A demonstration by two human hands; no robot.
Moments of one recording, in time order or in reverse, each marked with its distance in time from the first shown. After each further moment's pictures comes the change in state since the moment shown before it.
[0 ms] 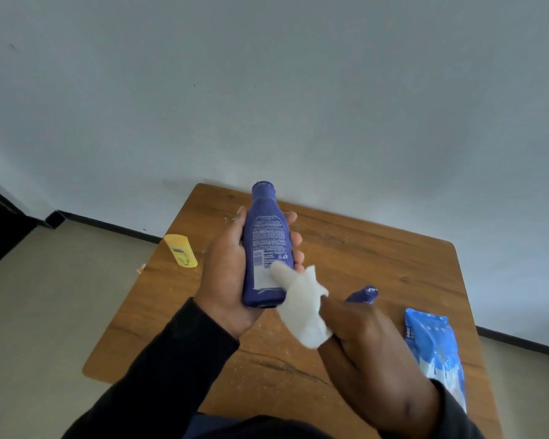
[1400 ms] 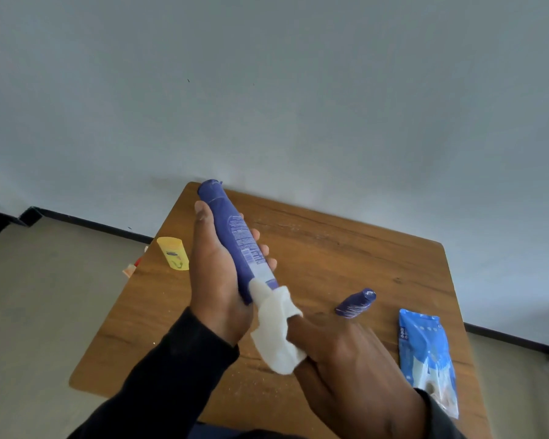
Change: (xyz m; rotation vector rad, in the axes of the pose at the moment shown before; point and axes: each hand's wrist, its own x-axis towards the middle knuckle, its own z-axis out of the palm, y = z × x) left_hand 0.016 0.012 -0.021 0.001 0.357 0.215; right_hand 0.022 -0.027 0.014 -0.123 -0.214 0.040
